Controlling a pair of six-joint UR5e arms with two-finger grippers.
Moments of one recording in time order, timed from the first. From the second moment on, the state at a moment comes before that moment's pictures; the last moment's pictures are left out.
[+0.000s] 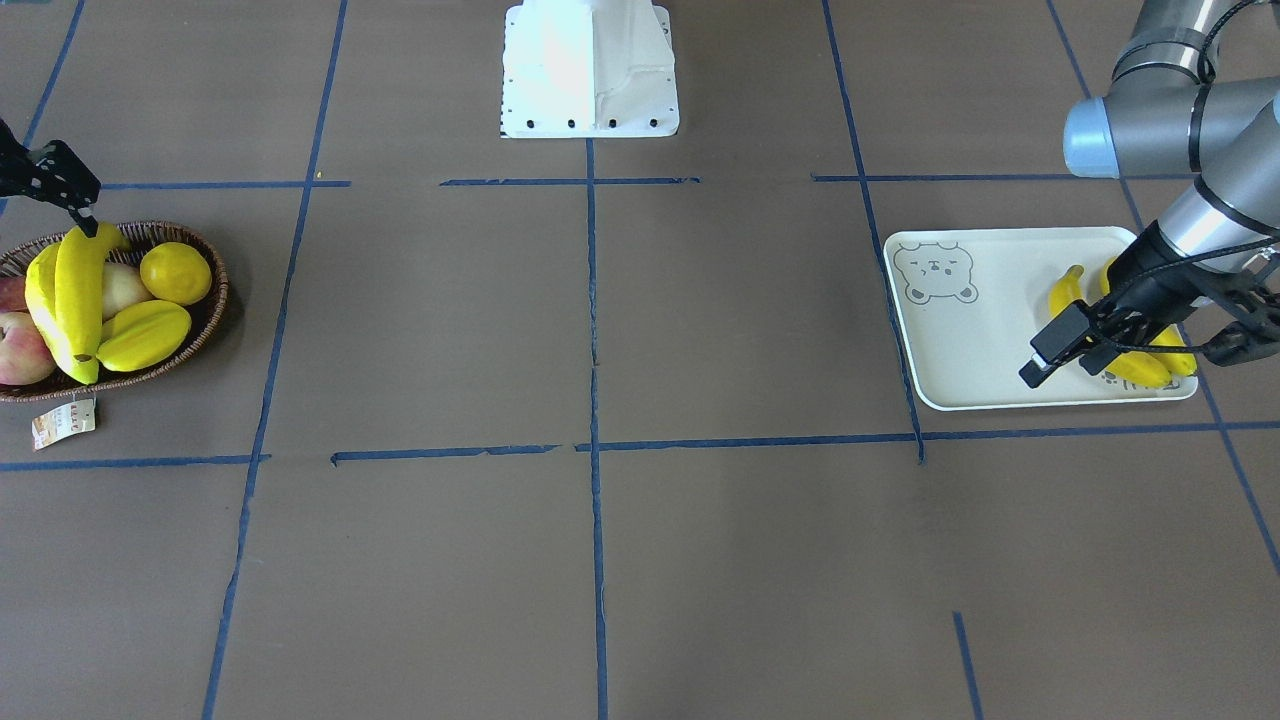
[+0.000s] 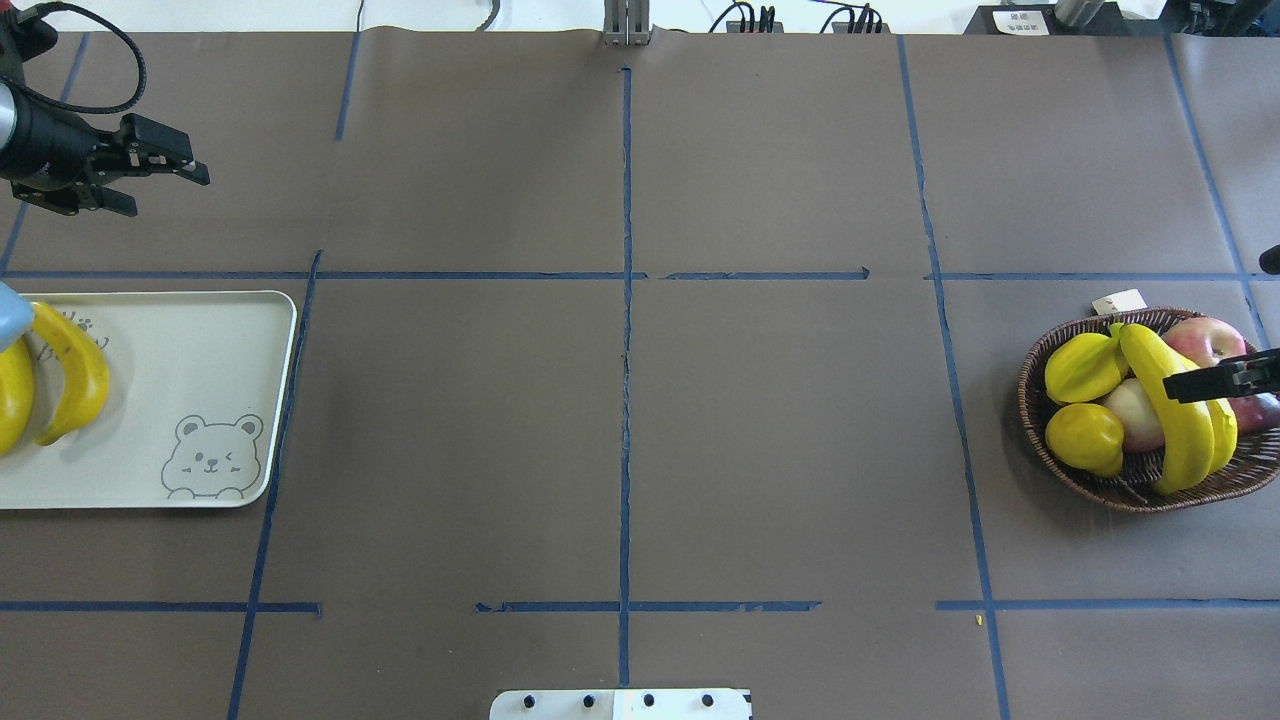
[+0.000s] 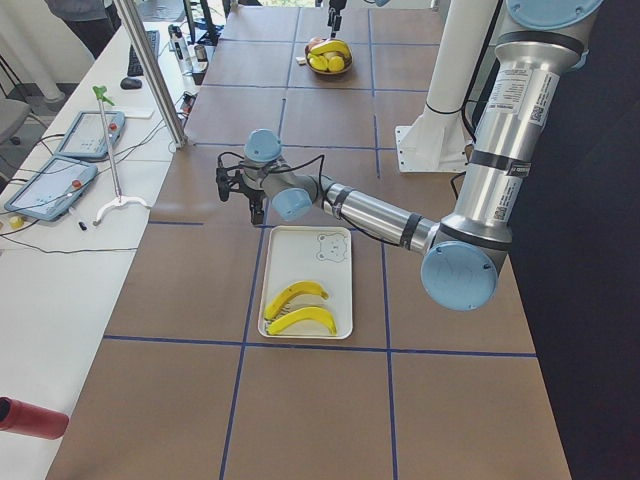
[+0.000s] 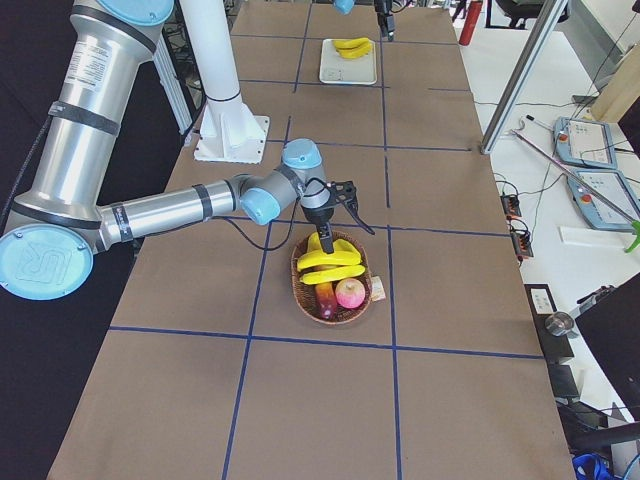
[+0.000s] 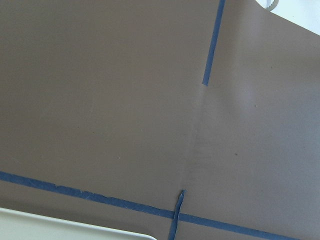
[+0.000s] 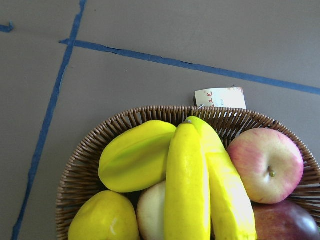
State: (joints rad) left arm -1.11 -1.80 -1.66 -2.14 -2.23 -1.18; right arm 0.92 -1.89 2.10 -1.13 1.97 0.68
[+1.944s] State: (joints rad) left arm -1.11 -1.80 -1.67 -2.14 -2.23 -1.18; right arm 0.81 -1.89 2.07 -1.13 1.90 0.72
